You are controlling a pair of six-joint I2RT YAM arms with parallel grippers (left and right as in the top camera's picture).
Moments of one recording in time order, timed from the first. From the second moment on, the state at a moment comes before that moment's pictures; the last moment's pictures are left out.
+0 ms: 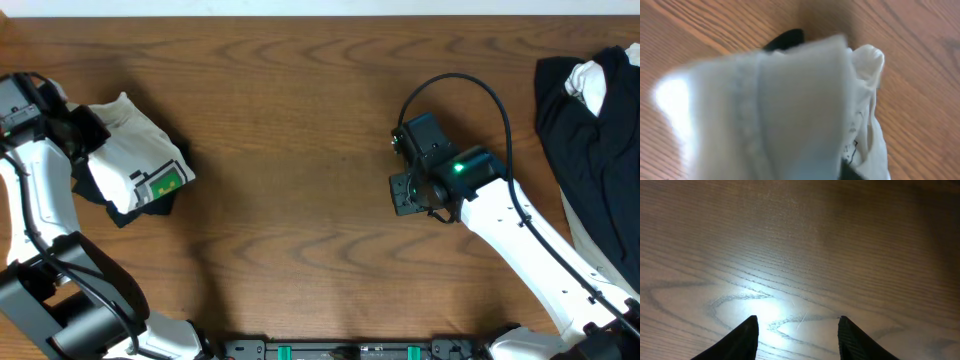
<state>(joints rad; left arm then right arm) 0.54 1.73 1.38 -0.66 0.15 -0.15 0.51 1.47 1.16 -0.98 0.06 0.31</state>
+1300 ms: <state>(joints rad) 0.14 1.73 1.38 -0.87 0.45 -0.17 0.51 1.47 1.16 -0.90 0.04 0.43</state>
